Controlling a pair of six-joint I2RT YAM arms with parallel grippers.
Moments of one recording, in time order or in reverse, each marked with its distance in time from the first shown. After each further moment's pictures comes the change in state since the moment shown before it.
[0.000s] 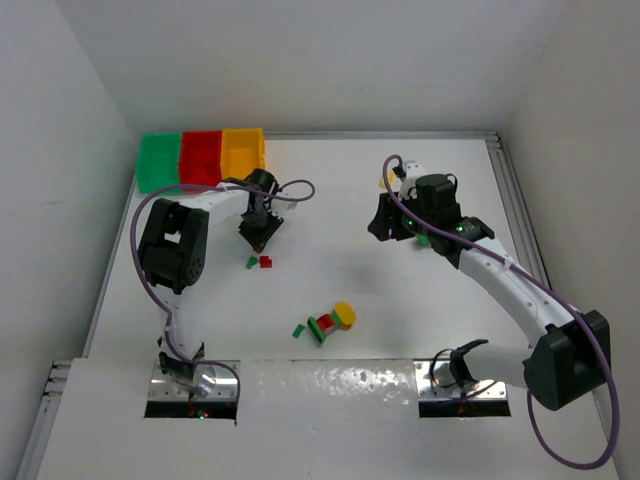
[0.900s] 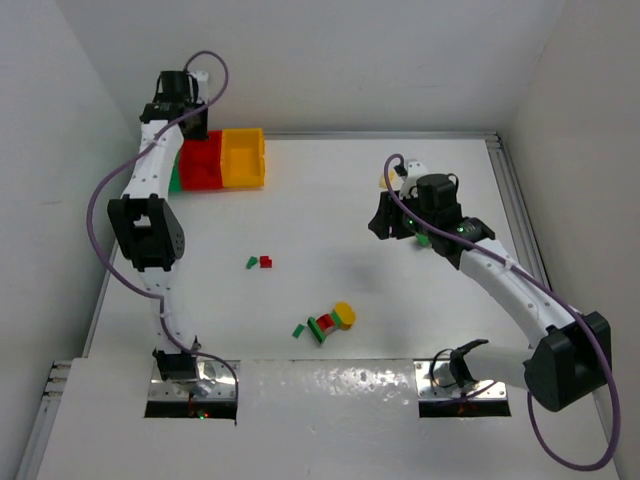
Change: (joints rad) left arm 0.343 0.154 0.813 -0.054 -0.049 -0.213; right arm 0.000 -0.008 -0.003 0.016 0.014 0.002
